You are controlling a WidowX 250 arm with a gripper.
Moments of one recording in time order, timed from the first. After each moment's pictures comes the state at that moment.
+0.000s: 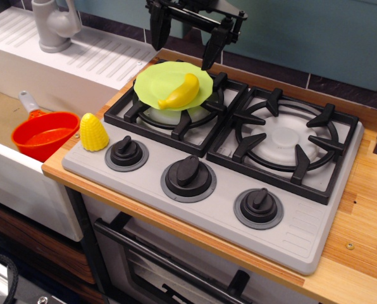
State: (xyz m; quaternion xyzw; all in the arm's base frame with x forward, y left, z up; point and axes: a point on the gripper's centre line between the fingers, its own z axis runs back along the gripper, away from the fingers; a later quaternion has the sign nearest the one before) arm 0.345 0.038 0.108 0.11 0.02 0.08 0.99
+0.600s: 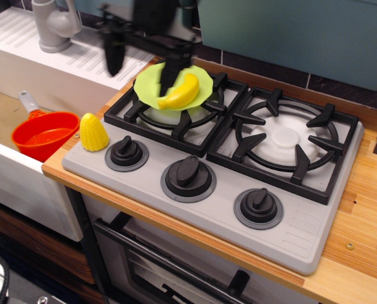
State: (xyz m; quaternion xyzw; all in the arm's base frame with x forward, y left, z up) arm 0.287 0.062 0.107 0.09 0.01 0.07 0.99
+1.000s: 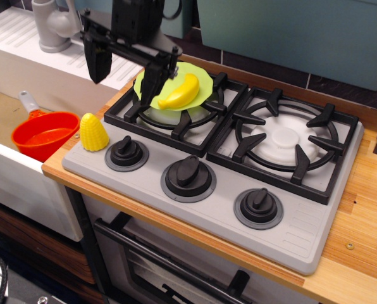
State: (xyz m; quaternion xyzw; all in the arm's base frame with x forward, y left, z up) arm 0.277 0.075 0.099 0.10 -0.01 0.05 0.99
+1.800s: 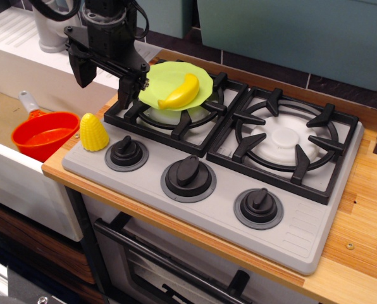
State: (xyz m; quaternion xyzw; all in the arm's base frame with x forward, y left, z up) arm 0.295 0.119 0.067 0.12 -0.08 0.01 0.99
